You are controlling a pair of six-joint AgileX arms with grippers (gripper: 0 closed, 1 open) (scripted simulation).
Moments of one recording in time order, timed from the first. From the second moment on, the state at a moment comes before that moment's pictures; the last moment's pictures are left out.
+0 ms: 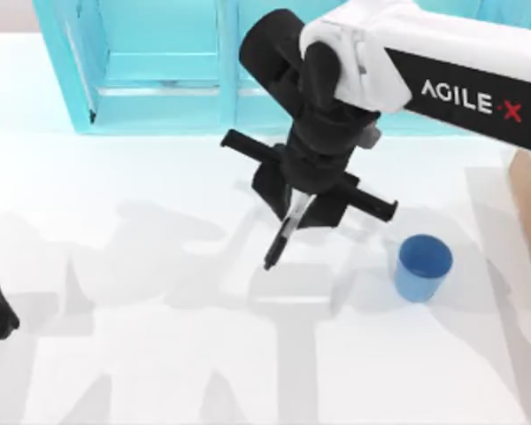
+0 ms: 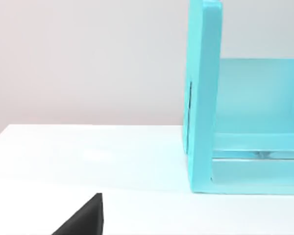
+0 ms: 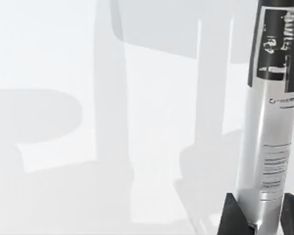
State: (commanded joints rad) left arm 0.00 0.00 0.00 0.00 0.00 0.00; right arm 0.68 2.20 1.83 -1.03 -0.05 1.13
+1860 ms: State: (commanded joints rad) left arm 0.00 0.00 0.00 0.00 0.00 0.00; right arm 1.03 1.64 0.79 0.48 1.03 0.24
